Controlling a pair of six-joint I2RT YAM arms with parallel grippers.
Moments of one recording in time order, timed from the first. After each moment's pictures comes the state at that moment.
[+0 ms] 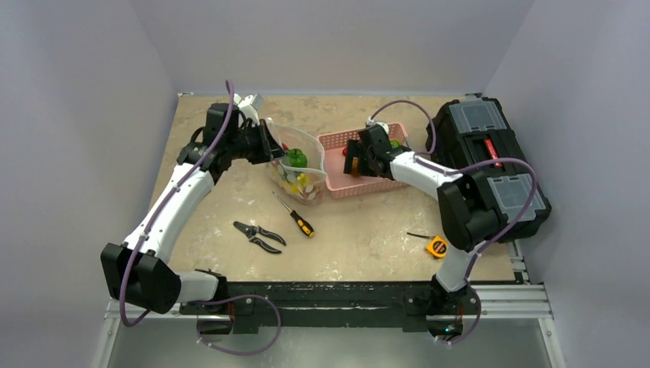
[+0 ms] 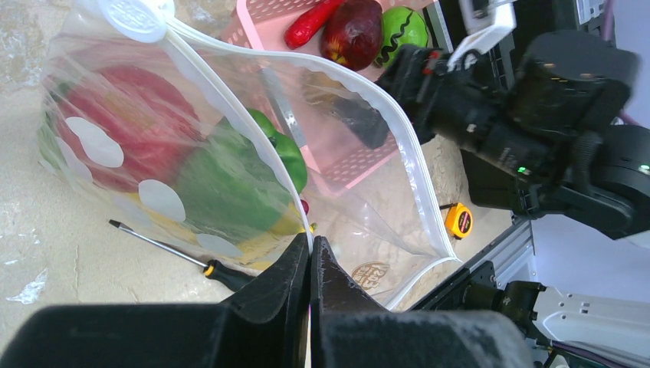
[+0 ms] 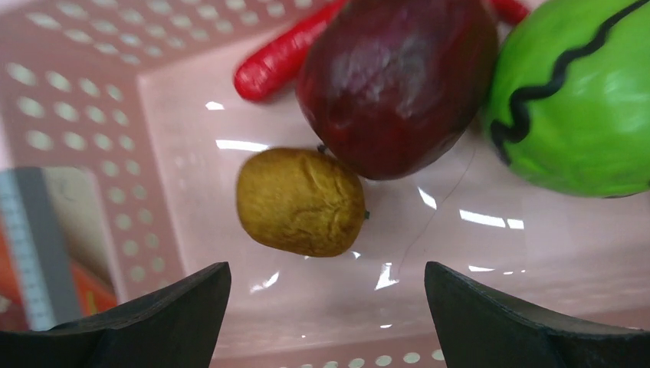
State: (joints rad) left arm -0.27 1.31 1.23 -0.53 0.41 -0.49; right arm 0.49 1.76 1.21 -0.28 0.20 0.51
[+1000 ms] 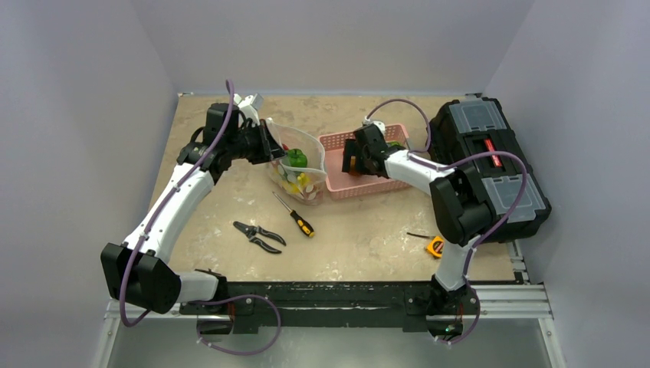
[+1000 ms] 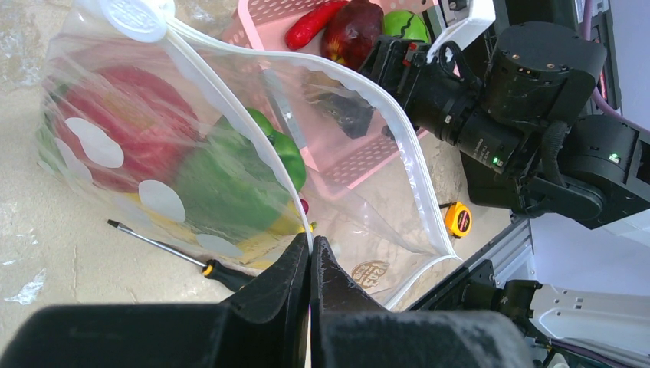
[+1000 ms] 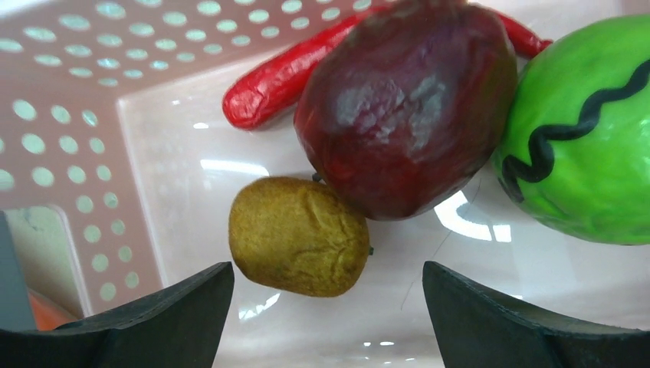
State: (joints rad) left arm -0.27 1.31 1.23 -0.53 0.42 -0.49; right arm 0.50 1.86 1.24 -0.27 0.24 0.50
